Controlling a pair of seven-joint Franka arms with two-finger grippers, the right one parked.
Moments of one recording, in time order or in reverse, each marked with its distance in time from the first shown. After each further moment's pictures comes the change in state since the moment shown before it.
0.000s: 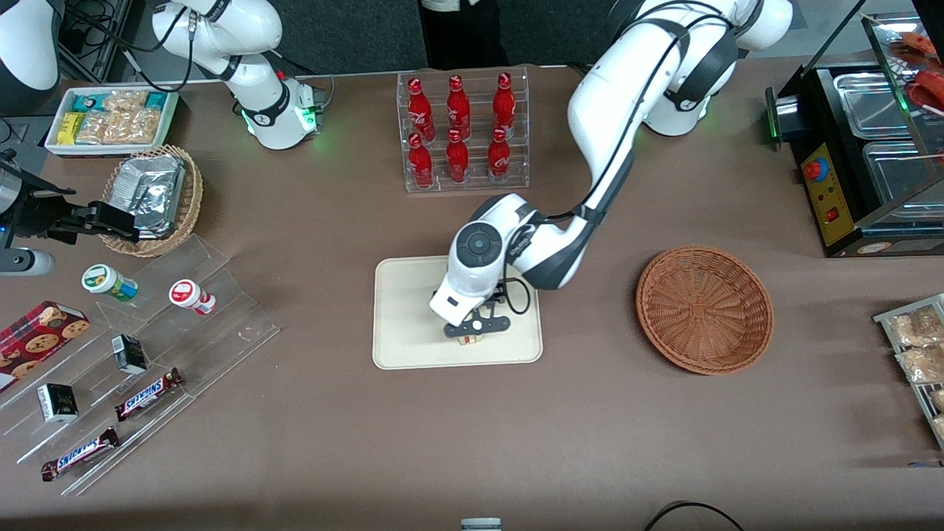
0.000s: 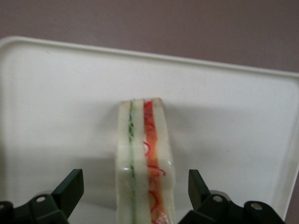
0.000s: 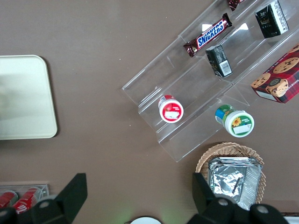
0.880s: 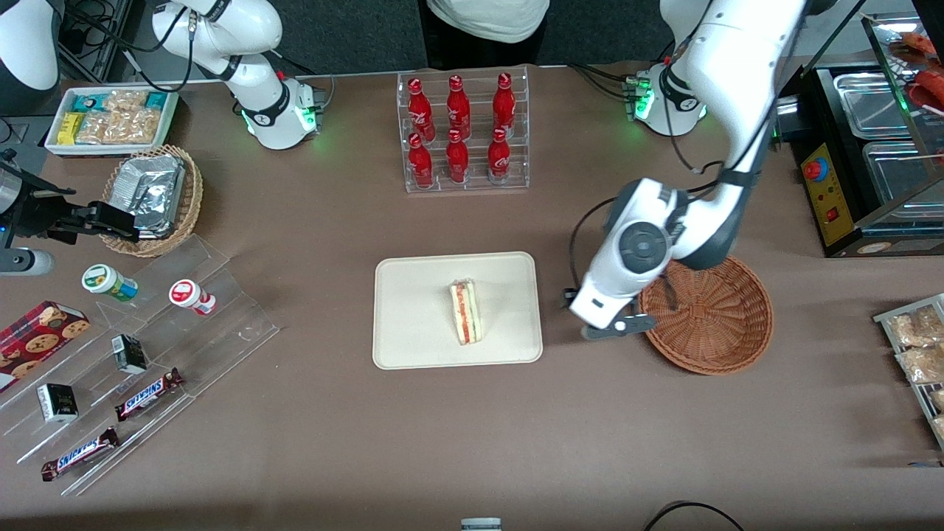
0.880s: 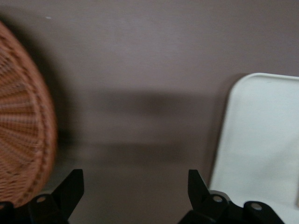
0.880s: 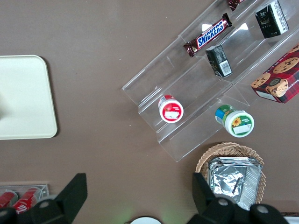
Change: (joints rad) arm 0.336 -0.455 0.006 -0.658 0.003 0.061 0.322
